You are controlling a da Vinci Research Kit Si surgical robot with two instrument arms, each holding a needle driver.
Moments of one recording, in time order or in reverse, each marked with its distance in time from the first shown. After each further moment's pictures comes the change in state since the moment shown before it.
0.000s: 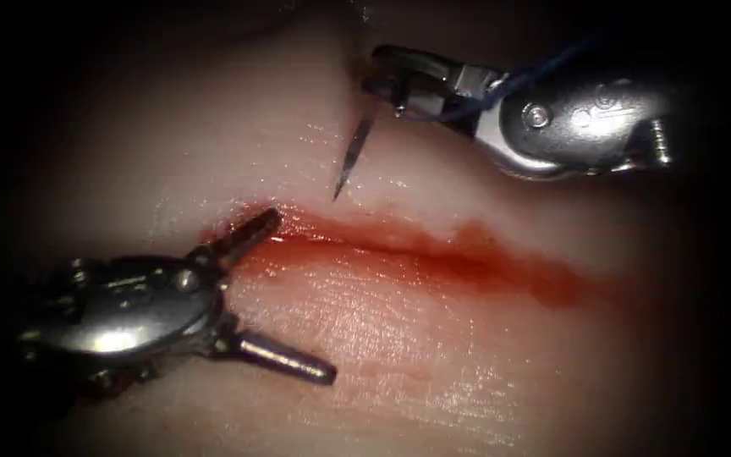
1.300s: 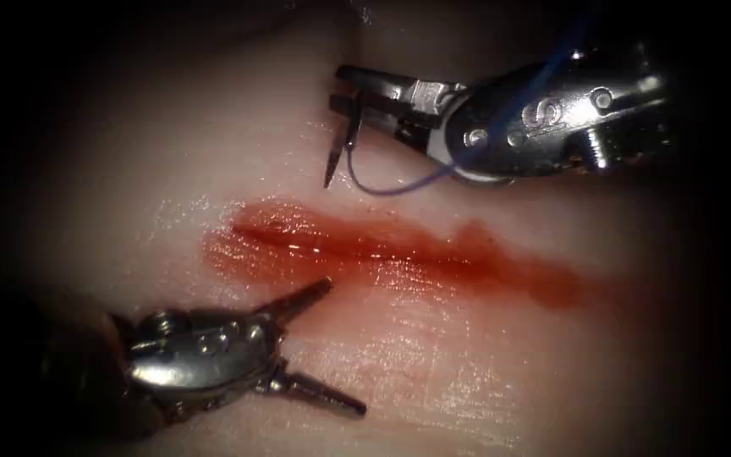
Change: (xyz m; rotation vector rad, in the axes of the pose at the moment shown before) right arm -0.002 -0.002 0.003 0.005 -0.007 -0.186; left arm -0.007 -0.001 0.004 -0.054 -0.088 -0.042
